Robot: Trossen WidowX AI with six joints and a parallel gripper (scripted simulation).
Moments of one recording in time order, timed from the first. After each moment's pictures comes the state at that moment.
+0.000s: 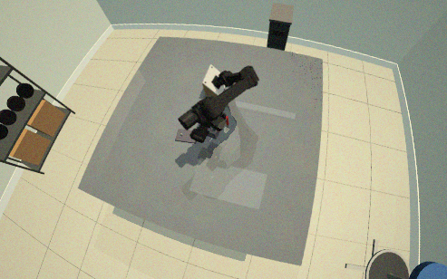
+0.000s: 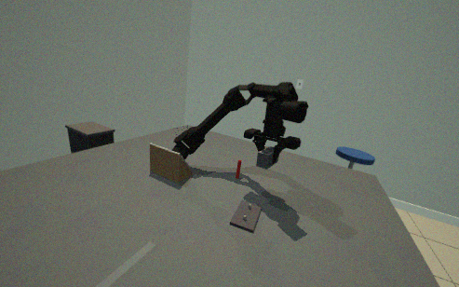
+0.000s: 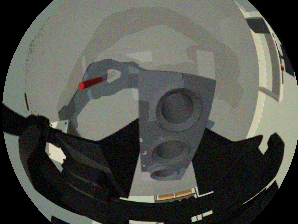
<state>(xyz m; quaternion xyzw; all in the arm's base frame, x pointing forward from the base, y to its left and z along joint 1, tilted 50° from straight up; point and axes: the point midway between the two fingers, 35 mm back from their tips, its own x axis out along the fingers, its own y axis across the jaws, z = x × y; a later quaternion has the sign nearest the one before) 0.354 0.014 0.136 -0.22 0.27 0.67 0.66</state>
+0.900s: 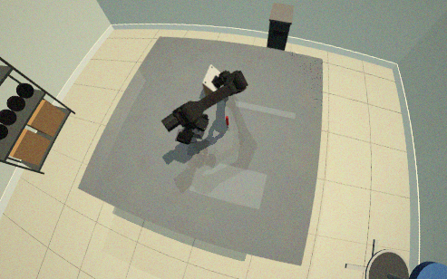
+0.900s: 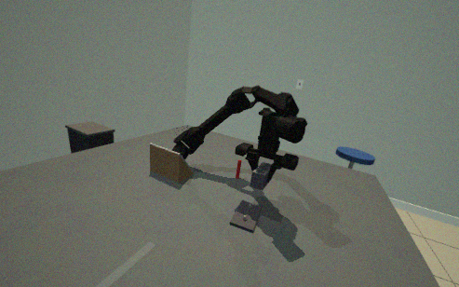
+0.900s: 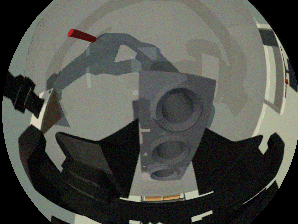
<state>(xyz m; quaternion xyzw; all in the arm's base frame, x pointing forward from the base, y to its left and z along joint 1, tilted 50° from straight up) 0.369 -0.009 0.054 -0.26 0.23 0.69 0.63</state>
